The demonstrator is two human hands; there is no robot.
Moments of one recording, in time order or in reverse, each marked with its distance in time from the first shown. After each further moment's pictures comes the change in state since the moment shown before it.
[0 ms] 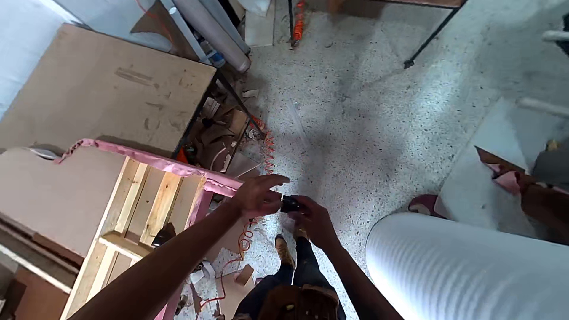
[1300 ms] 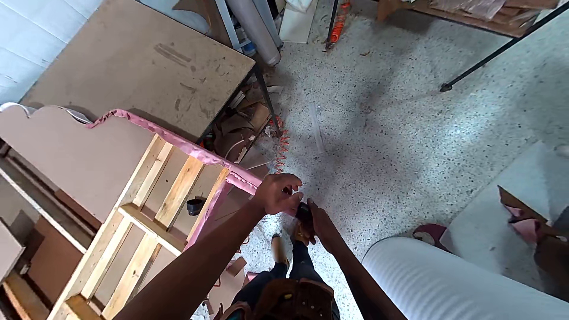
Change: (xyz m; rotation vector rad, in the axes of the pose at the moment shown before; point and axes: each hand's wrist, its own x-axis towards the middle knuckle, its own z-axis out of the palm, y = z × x) left_hand -0.005 -0.012 0.008 -0.141 0.347 -0.078; right_hand 0.038 -0.006 0.016 0.108 -0.267 0.377
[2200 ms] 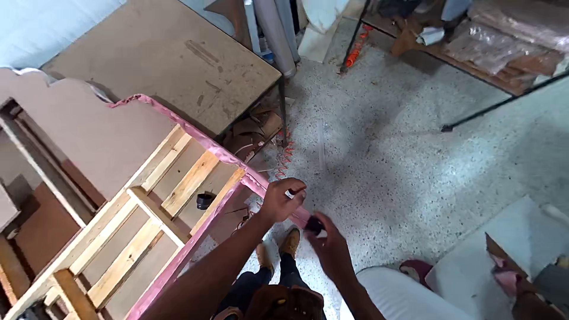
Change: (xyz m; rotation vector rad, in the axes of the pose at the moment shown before) left_hand -0.013 0.021 -0.012 -0.203 0.440 -0.096; right_hand -0.040 -0.029 0.020 -0.637 0.347 -0.353
